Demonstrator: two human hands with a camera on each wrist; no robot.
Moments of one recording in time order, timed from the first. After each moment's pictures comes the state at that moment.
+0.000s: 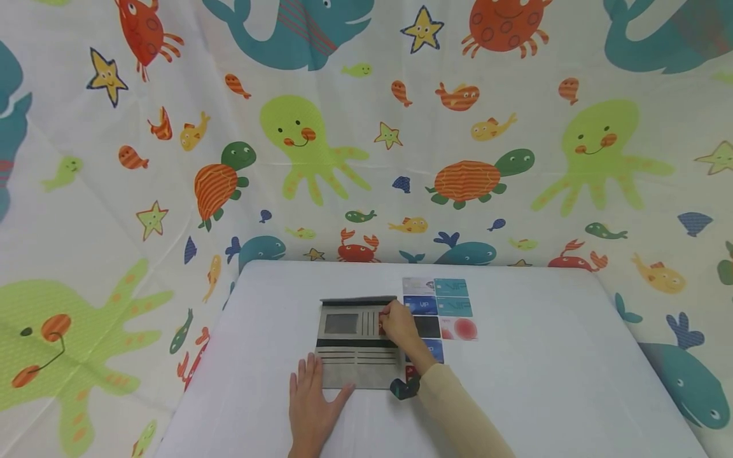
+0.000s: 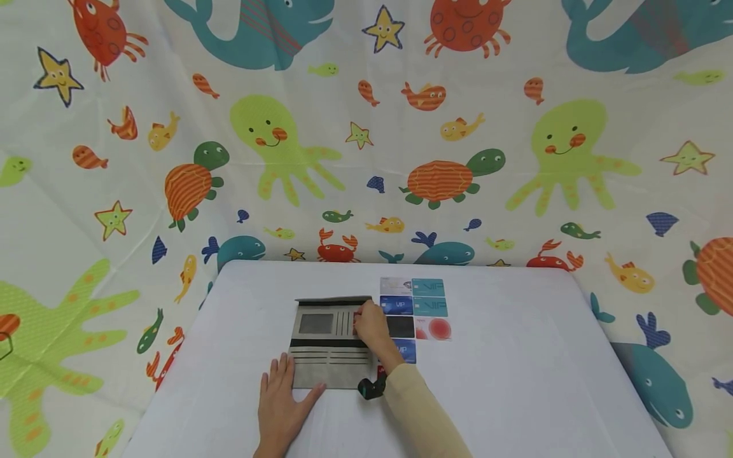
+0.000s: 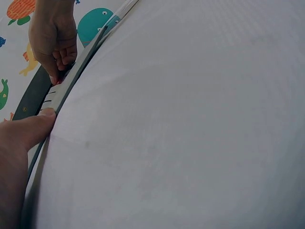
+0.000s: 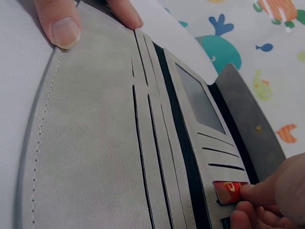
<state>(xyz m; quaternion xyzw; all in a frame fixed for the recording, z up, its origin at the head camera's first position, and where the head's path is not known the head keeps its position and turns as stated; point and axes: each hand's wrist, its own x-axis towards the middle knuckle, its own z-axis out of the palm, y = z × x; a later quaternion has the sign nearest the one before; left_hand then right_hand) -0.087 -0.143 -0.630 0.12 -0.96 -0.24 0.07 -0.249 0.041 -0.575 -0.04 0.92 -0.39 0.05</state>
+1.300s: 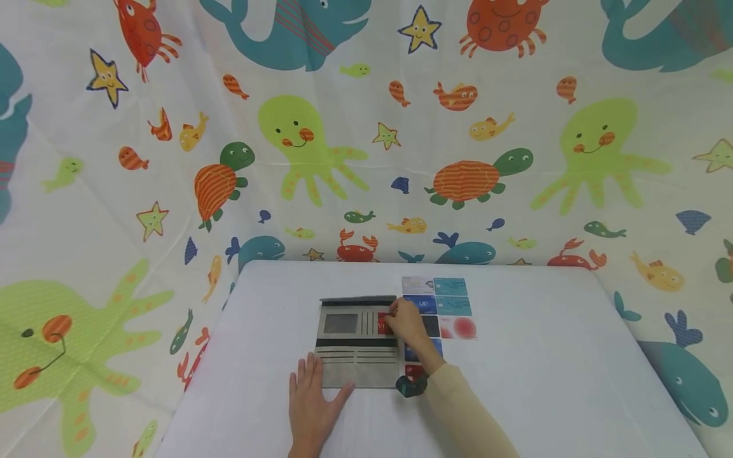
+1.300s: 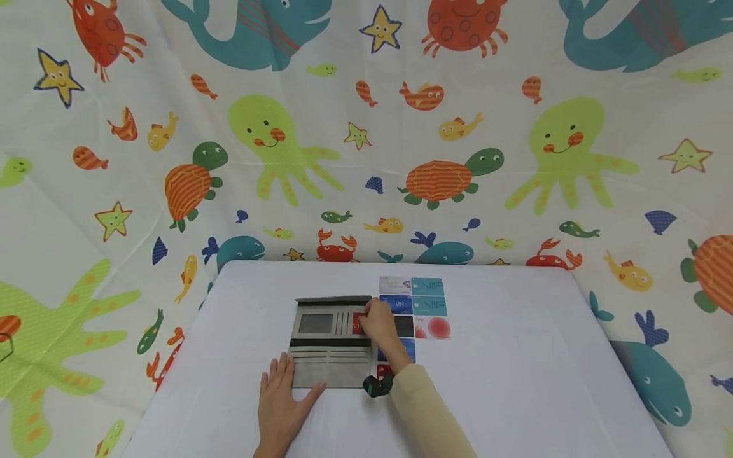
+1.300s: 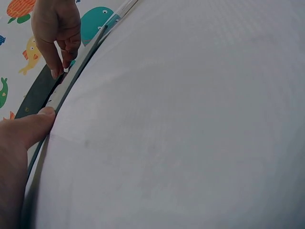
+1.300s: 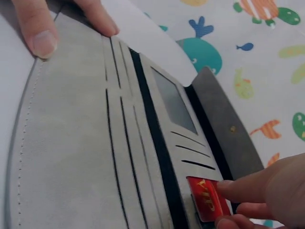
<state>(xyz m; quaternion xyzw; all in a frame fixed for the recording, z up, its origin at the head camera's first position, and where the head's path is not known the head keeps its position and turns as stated) -0.088 -0.143 -0.630 0.12 -0.96 -0.24 0.08 -0.248 0.058 -0.566 -0.01 0.91 -0.41 0.09</state>
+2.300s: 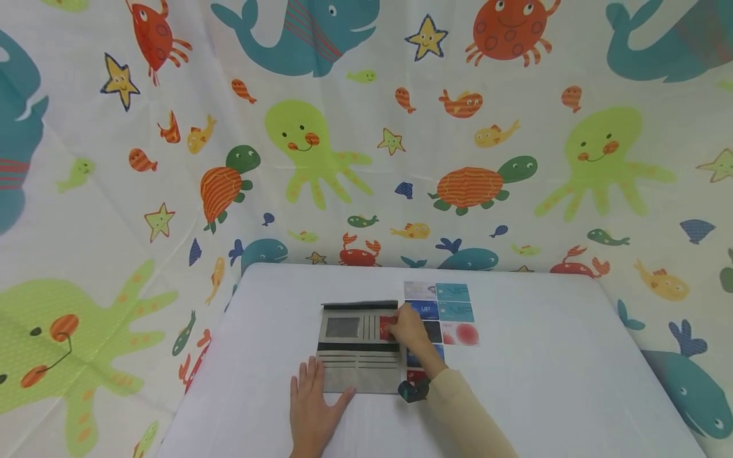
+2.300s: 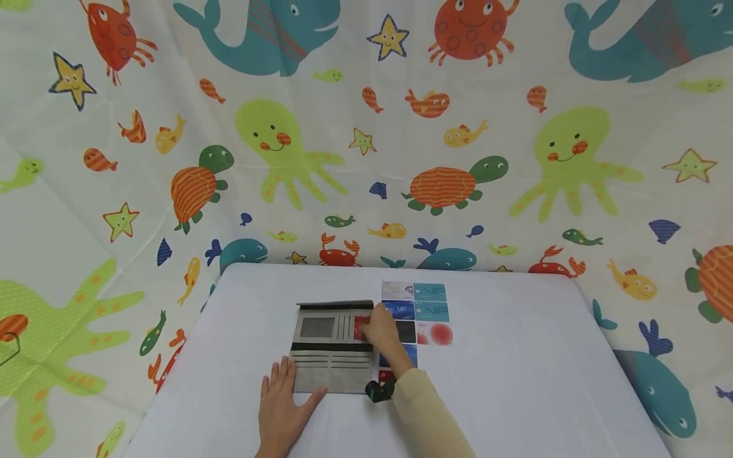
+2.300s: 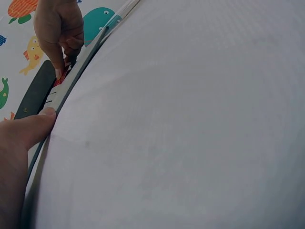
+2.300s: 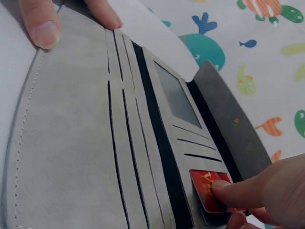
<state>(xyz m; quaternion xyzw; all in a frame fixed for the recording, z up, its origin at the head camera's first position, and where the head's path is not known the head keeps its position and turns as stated) -0.088 -0.143 -0.625 0.12 -0.96 -0.24 0.06 -0.250 0.056 -0.568 0.01 0.92 -0.37 0.11</state>
